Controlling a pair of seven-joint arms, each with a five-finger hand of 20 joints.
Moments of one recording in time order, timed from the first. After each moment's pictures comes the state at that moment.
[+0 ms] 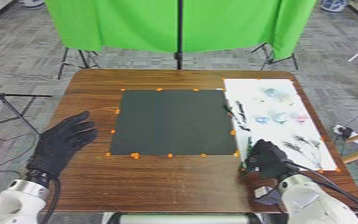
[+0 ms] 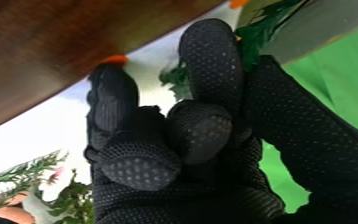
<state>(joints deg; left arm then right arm) 125.8 -67.6 -107.3 -120.7 41.9 -8.2 -5.2 -119.5 -52.7 82.3 -124.9 -120.0 -2.7 25.6</state>
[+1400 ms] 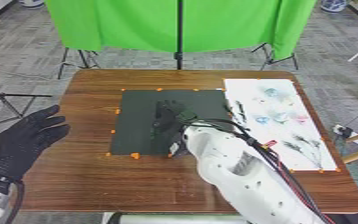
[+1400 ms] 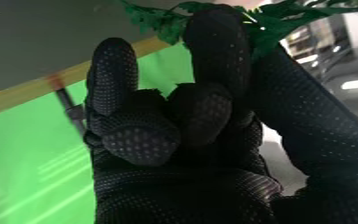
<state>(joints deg) 132.6 -64.4 -118.9 -123.0 38.0 -14.2 -2.0 -71.3 -71.1 44.2 -99.3 -128.5 -10.6 17.9</state>
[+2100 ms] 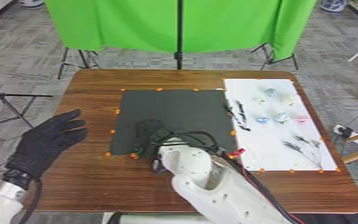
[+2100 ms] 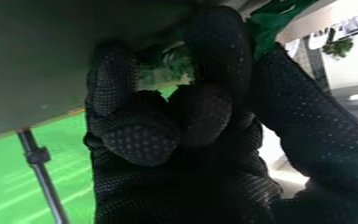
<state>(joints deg) 129.3 -62.4 -113.7 -122.0 38.2 -13.6 -6.5 -70.8 -77.9 36.3 -90.8 -138.4 -9.3 18.3</state>
